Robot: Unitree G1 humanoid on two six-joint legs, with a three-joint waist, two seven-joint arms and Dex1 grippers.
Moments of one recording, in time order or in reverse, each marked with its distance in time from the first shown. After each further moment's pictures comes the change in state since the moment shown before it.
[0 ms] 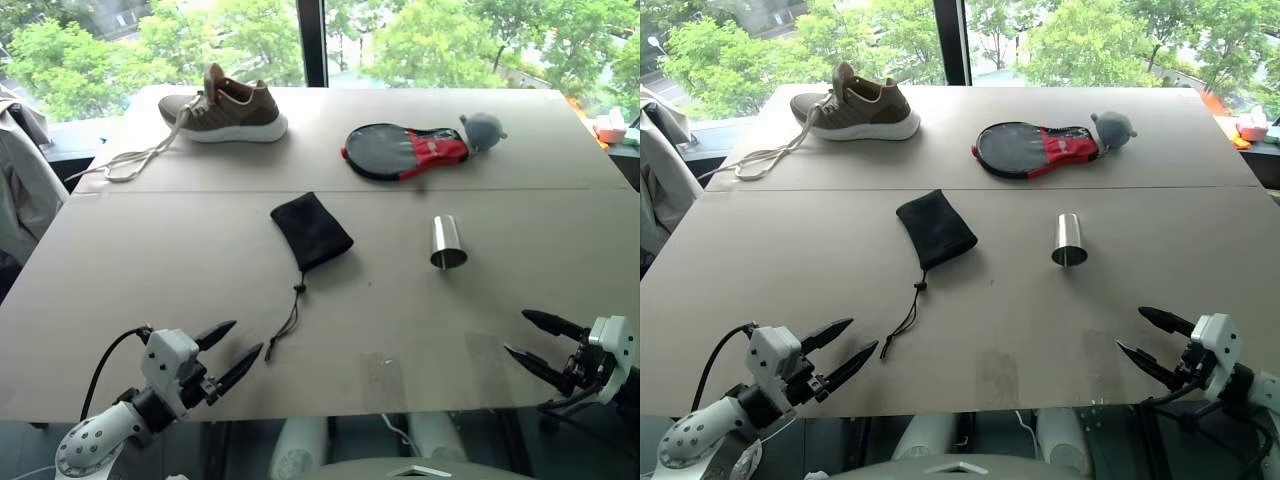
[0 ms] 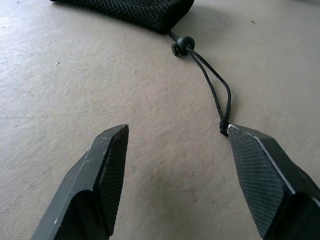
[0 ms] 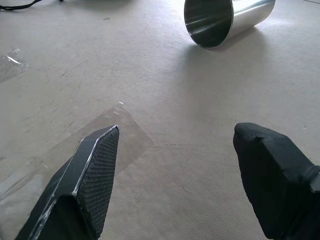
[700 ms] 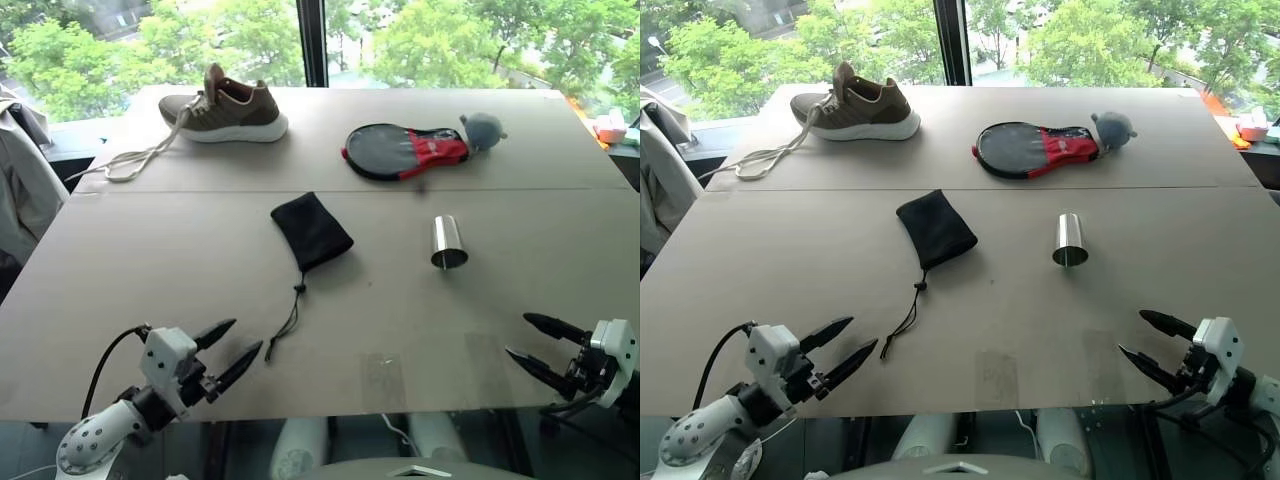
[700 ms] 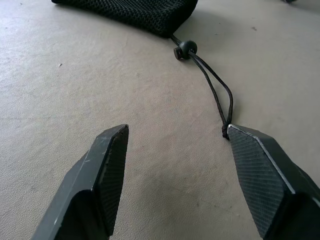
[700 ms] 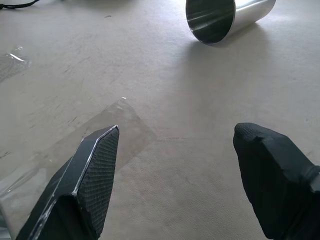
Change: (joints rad) left arm -0.017 -0.001 0.000 0.015 -0.021 0.005 -0.005; right arm 0.021 0.005 -0.008 0.001 0.001 -0.003 0.010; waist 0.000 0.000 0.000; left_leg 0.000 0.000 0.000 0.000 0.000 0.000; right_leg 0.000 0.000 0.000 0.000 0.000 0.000
